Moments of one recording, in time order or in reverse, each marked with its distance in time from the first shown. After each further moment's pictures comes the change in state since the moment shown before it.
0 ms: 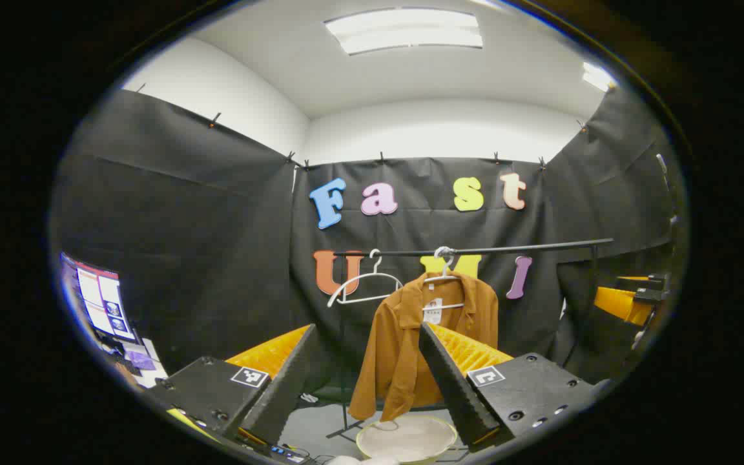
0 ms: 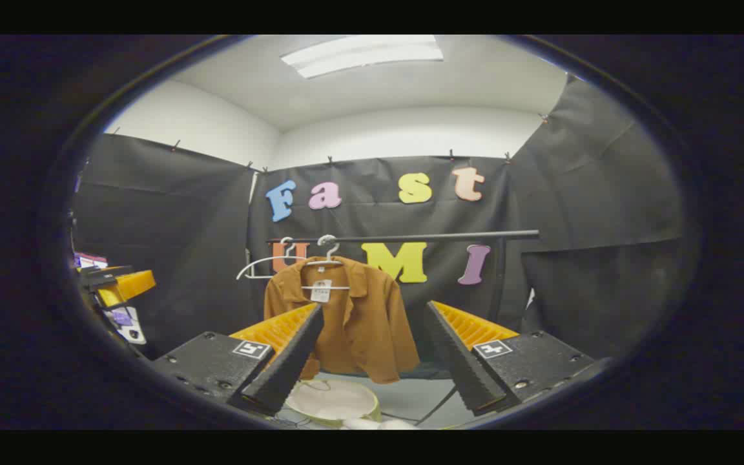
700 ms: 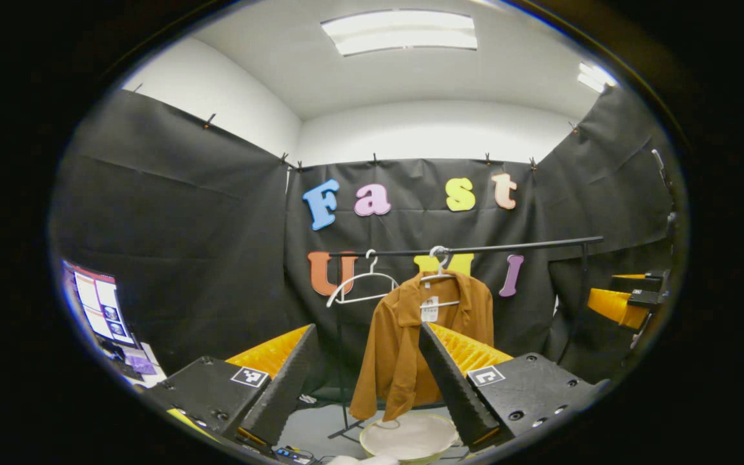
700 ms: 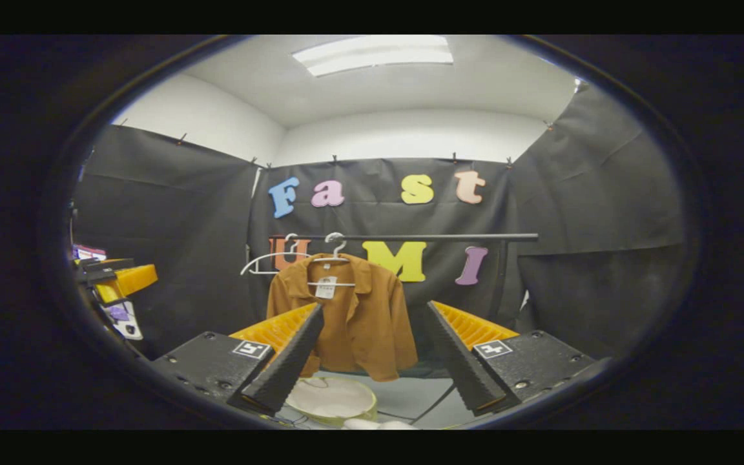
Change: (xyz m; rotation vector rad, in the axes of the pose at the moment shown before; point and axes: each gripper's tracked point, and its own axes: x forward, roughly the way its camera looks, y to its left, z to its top) left arm -0.013 0.012 0.000 0.005 -0.019 -0.060; right arm -0.023 0.026 -0.007 -0.029 0.006 -0.015
